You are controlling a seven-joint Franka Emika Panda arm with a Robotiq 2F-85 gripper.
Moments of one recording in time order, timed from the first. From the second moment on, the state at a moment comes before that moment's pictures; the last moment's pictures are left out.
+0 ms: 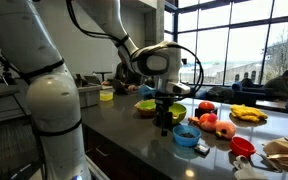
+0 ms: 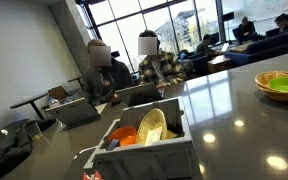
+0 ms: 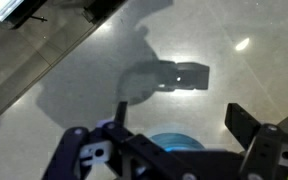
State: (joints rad) arm -0.34 -0.34 -0.17 -2.77 -0.04 2.35 0.23
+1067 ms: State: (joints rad) arm -0.32 -0.35 -0.26 -2.77 0.04 2.34 0.10
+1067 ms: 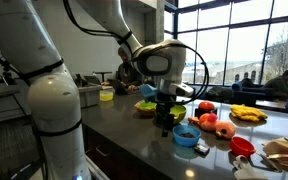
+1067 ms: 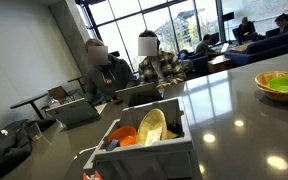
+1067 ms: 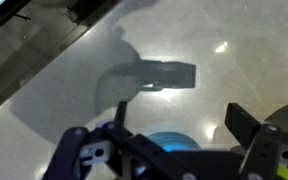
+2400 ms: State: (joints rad) arm -0.25 -0.48 -0.24 -2.71 0.48 2.13 0.07
